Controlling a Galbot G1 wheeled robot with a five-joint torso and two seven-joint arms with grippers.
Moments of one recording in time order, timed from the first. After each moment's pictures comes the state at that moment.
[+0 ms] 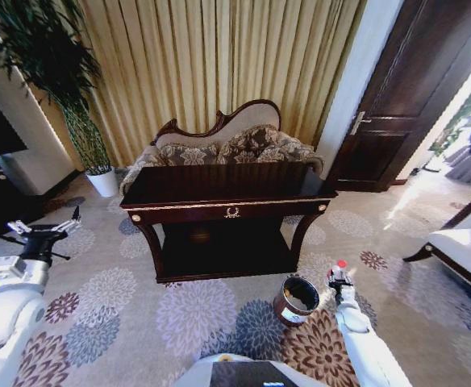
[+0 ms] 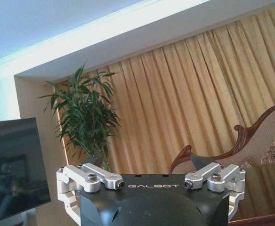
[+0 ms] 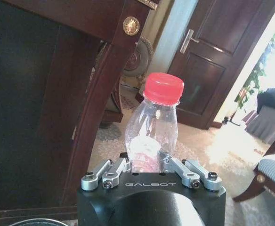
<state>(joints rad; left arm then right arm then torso) 1.66 -0.85 -1.08 -2.08 -0.56 0.01 -0.19 -1.18 1.19 0.71 1.05 0.03 0.20 0.12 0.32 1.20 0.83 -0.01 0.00</state>
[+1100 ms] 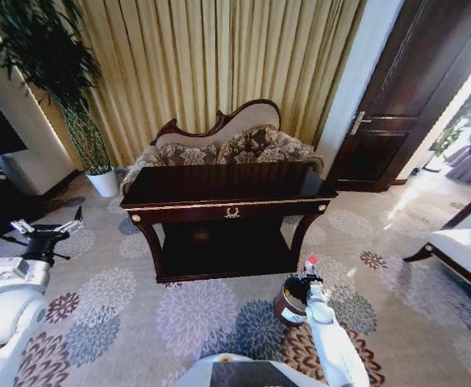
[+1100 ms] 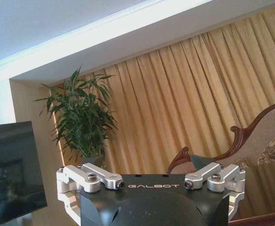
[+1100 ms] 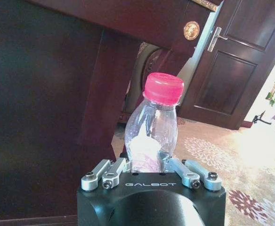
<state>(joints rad) 1.66 -0.84 -1.07 -2.07 -0.54 -0.02 -0.19 -1.08 1.39 0.69 0.99 -0.12 0.20 0.12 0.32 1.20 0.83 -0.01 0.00</state>
